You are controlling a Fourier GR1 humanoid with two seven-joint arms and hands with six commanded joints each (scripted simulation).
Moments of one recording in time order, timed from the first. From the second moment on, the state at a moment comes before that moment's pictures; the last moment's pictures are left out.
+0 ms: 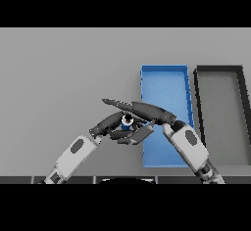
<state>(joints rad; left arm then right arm) -0.33 0.17 -0.59 -1.53 0.18 -0.23 -0.05 -0.50 -0.22 0.38 -1.81 -0.28 0.55 0.35</state>
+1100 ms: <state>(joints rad) -0.35 0.21 -0.61 -1.54 0.15 -0.21 -0.14 -0.51 -0.08 0.39 -1.75 -0.26 0.62 0.29</state>
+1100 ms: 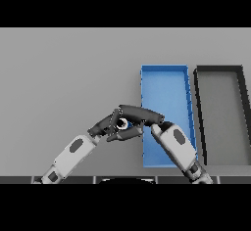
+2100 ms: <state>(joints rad) -0.33 0.24 -0.60 -1.55 0.12 -0.21 0.03 -0.49 0.03 0.30 -1.79 -0.24 0.67 0.40</state>
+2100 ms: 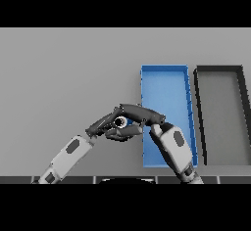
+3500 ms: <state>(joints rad) -0.31 0.29 -0.60 -1.57 0.08 -0.20 0.08 -0.89 -0.28 -0.16 -1.30 -0.44 0.31 0.51</state>
